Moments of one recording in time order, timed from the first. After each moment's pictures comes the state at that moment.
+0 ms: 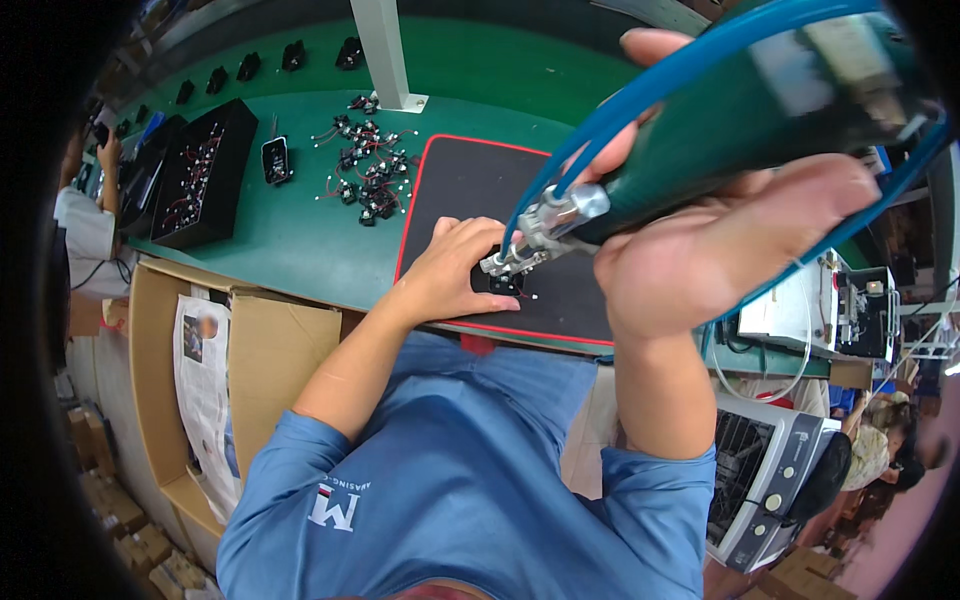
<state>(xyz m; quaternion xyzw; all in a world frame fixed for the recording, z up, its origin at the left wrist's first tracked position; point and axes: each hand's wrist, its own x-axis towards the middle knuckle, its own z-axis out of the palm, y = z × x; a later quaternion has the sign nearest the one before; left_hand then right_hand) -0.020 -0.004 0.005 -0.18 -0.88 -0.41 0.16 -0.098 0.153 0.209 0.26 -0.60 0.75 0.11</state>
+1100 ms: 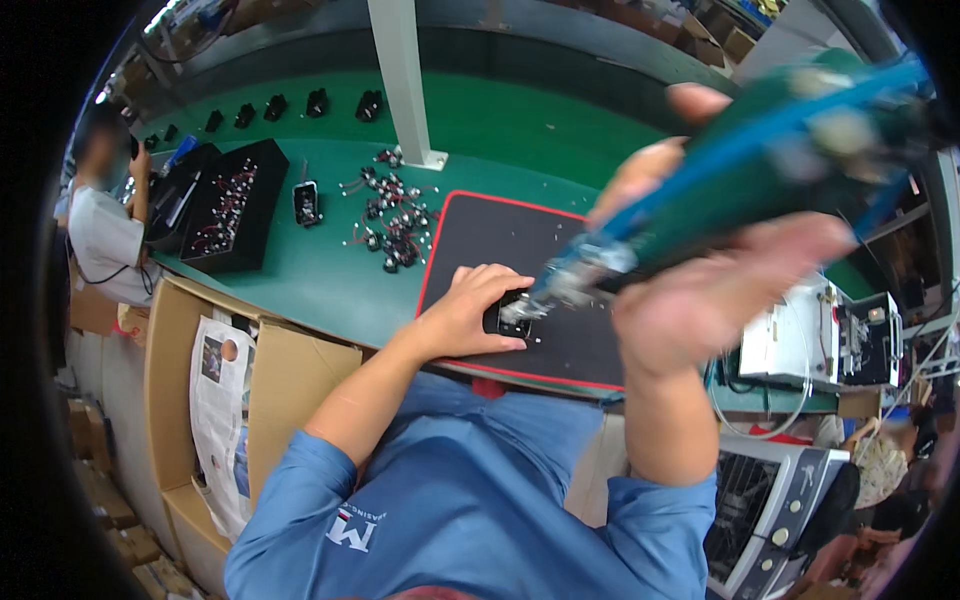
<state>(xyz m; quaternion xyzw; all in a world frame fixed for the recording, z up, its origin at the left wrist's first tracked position) -0.029 -0.009 0.008 -0.19 -0.87 -0.42 0.14 -0.112 0.161 0.215 0.35 -0.49 0.79 0.07</state>
